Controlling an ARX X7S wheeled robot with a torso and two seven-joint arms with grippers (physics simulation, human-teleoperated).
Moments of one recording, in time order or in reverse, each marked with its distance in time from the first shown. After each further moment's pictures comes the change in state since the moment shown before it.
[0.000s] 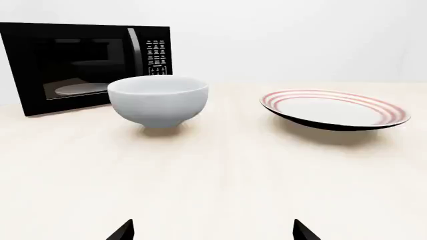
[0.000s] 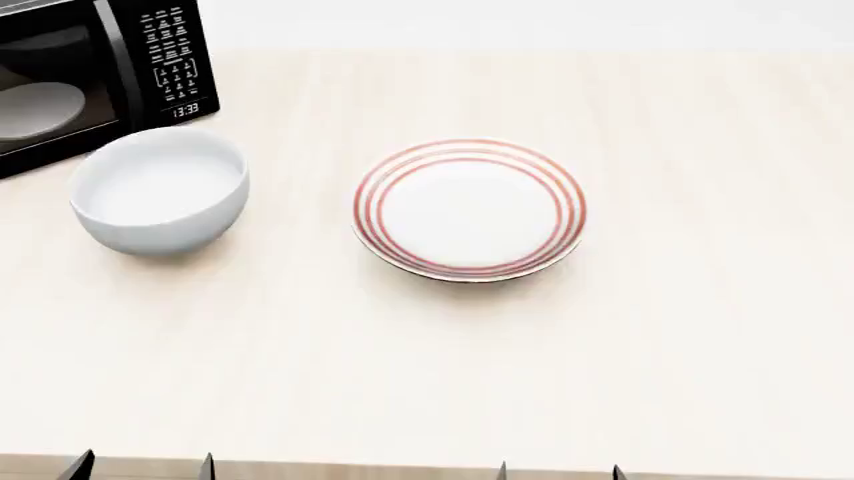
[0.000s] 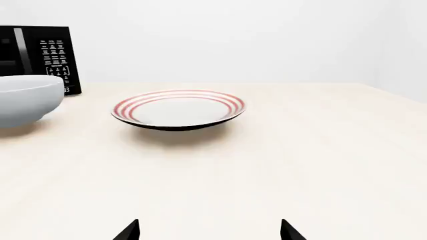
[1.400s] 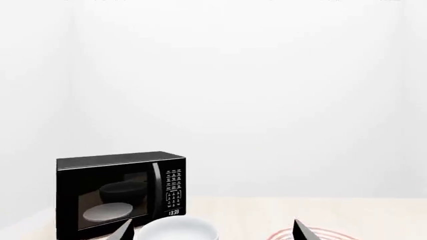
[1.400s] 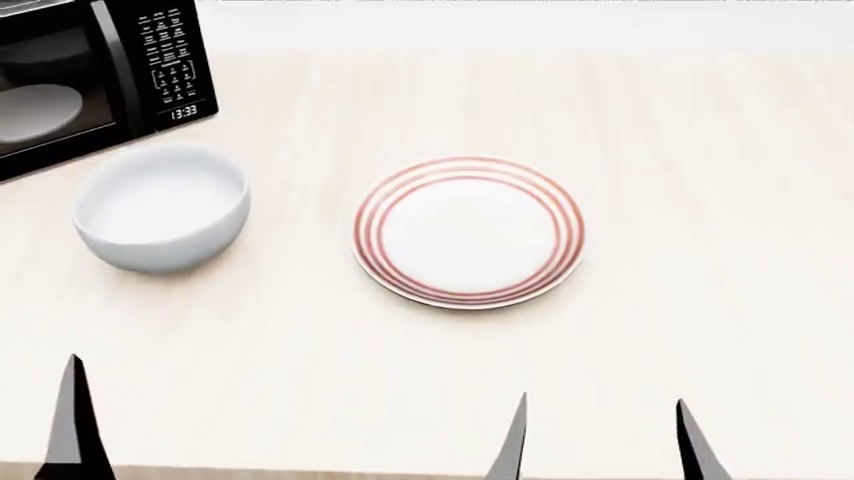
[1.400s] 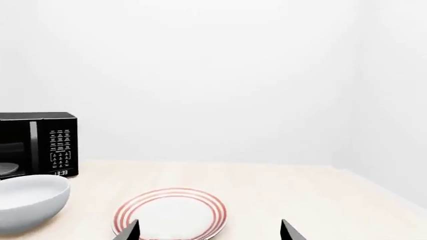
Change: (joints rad) left arm 0.140 -0.141 0.061 0.827 -0.083 -0.312 -0.176; right arm -0.132 0.133 -0.123 -0.786 0.028 0.411 0.215
